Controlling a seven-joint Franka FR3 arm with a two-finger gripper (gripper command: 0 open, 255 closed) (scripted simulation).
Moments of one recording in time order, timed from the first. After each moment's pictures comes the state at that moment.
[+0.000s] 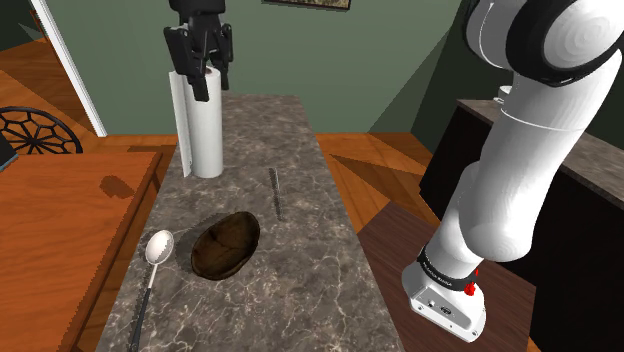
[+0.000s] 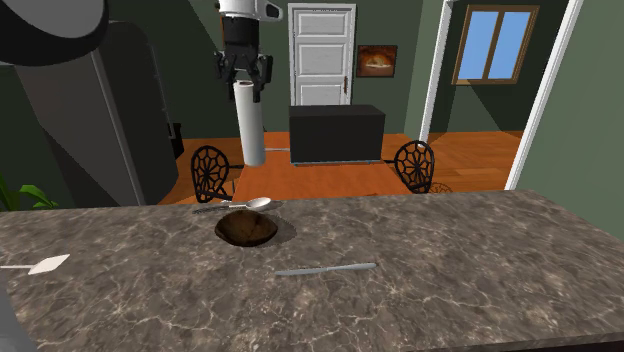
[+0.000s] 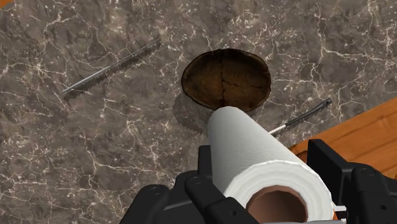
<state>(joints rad) 0.31 0.10 0.31 -1.37 0.03 1.42 0.08</state>
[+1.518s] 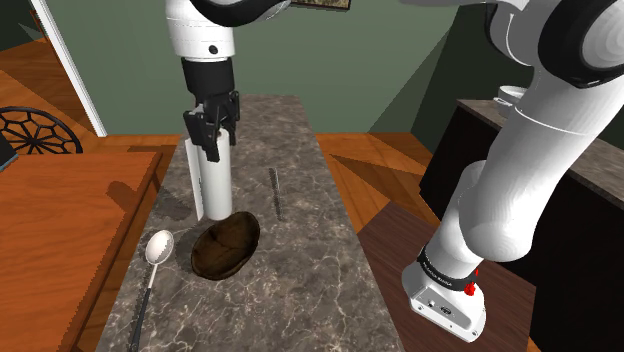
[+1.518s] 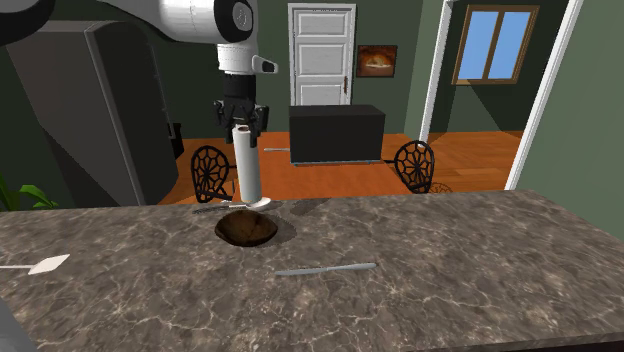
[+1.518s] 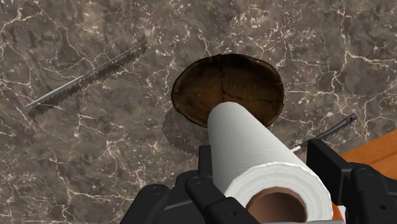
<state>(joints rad) 0.31 0.01 0.31 -1.77 0.06 1.72 0.07</state>
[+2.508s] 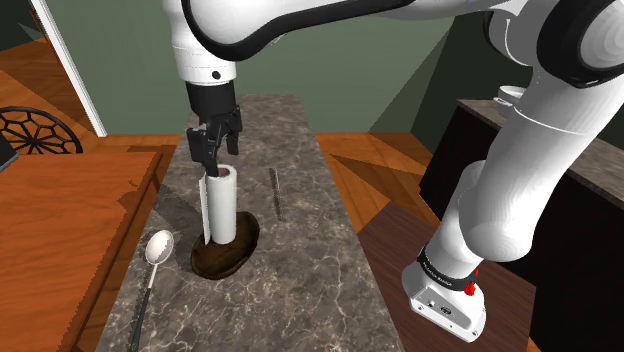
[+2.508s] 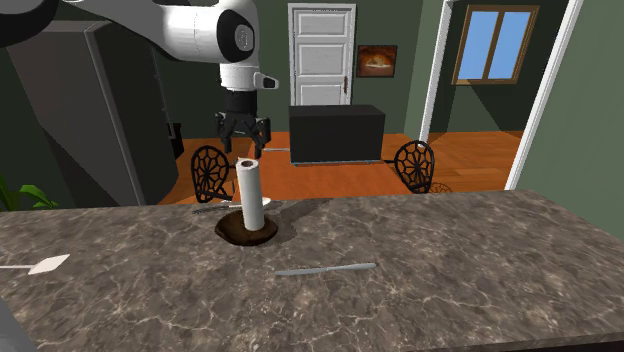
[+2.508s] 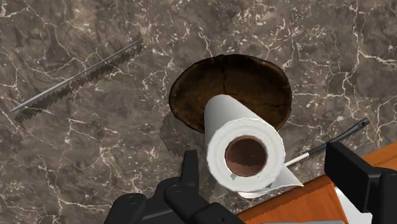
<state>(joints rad) 0.31 0.01 0.31 -1.85 0.06 1.81 0.07</state>
